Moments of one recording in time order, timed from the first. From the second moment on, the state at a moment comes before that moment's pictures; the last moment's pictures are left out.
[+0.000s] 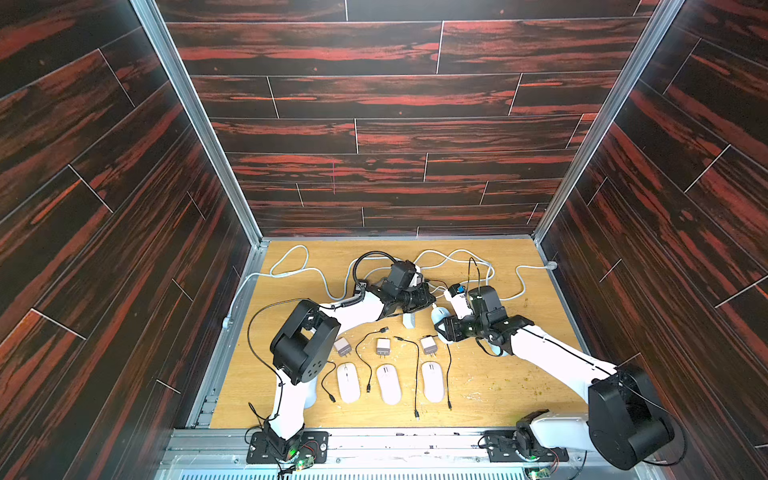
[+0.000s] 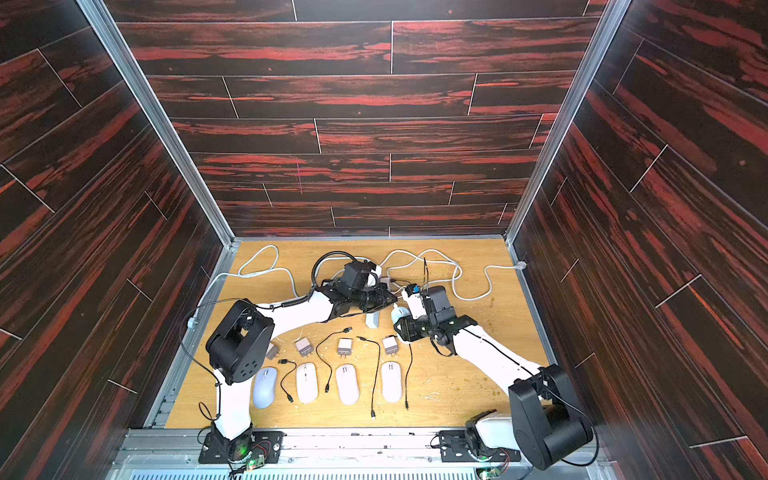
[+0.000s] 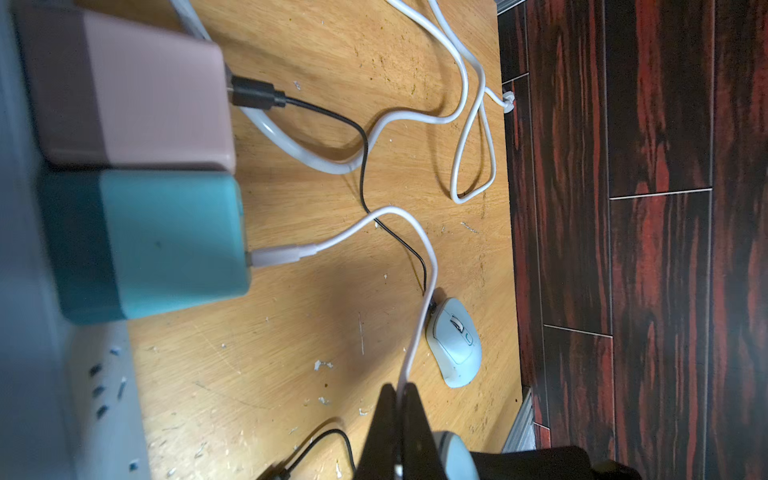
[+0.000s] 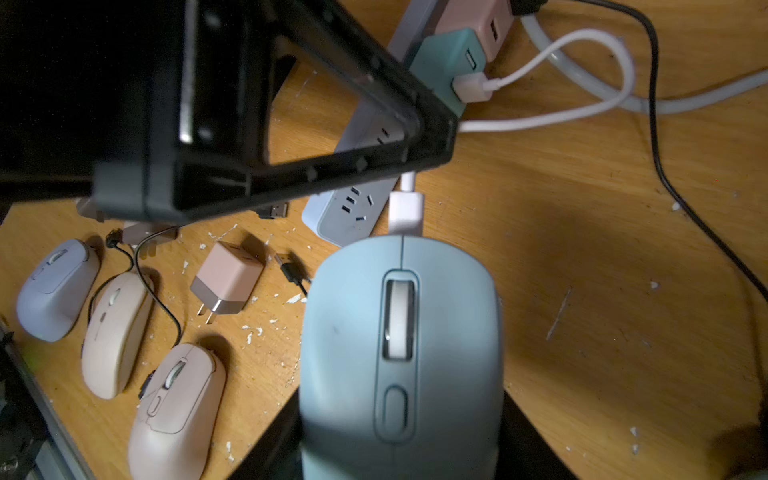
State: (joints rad) left arm -0.67 2.01 1.38 0.01 0.42 -0.91; right arm 0.47 1.34 0.75 -0.28 -0.29 0.15
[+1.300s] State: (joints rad) left arm -0.64 2.01 1.44 -0.03 0.43 -0.86; right arm 0.60 1.28 0.73 -0.46 -0.21 0.34
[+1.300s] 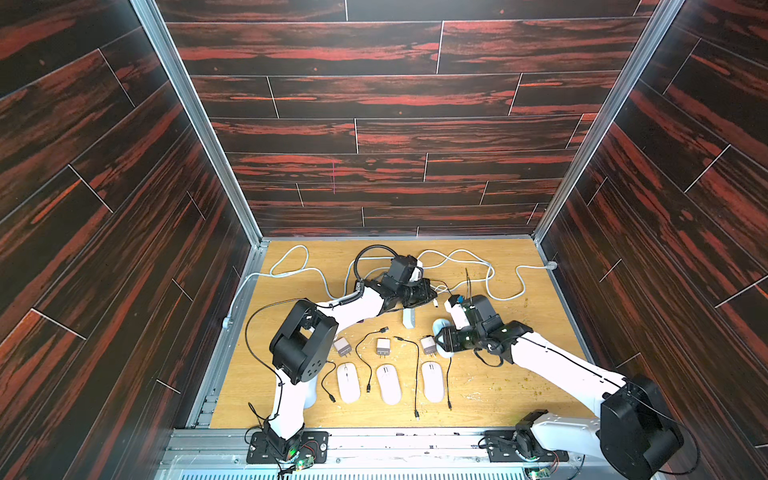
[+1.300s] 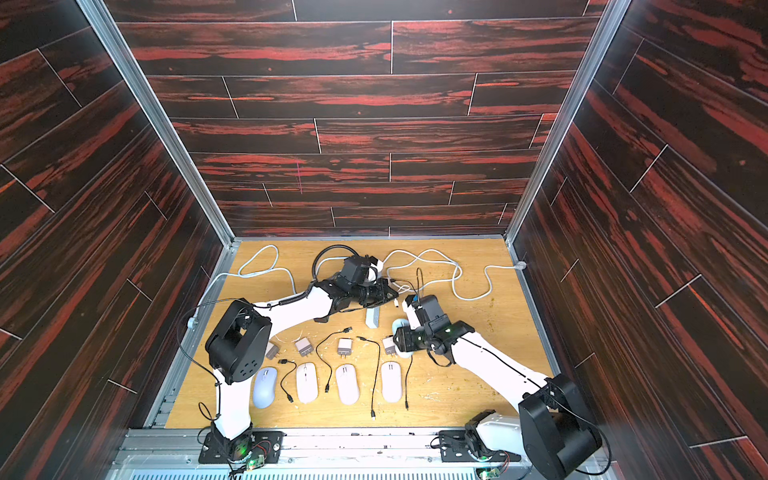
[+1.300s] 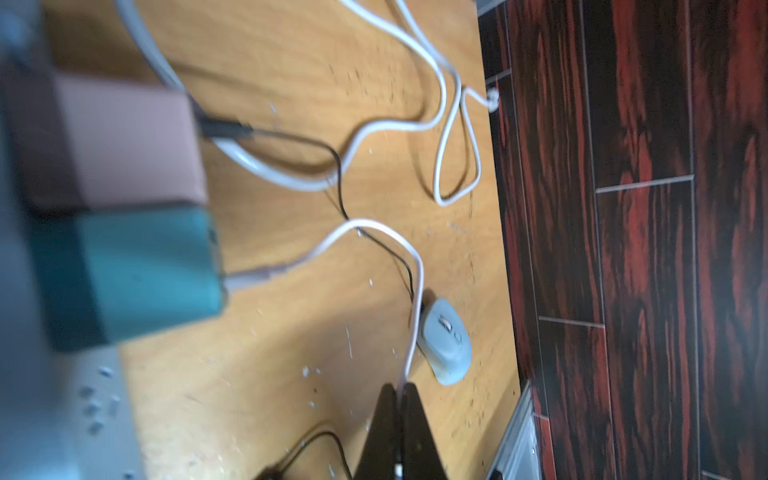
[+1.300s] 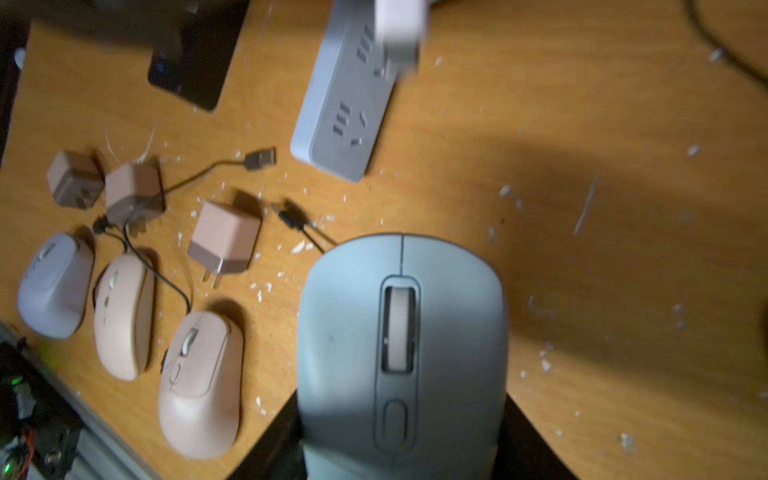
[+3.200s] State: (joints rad) left arm -0.63 2.01 1.39 0.01 0.42 -0.86; right arm 0.70 1.22 0.60 -0.78 0.01 0.71
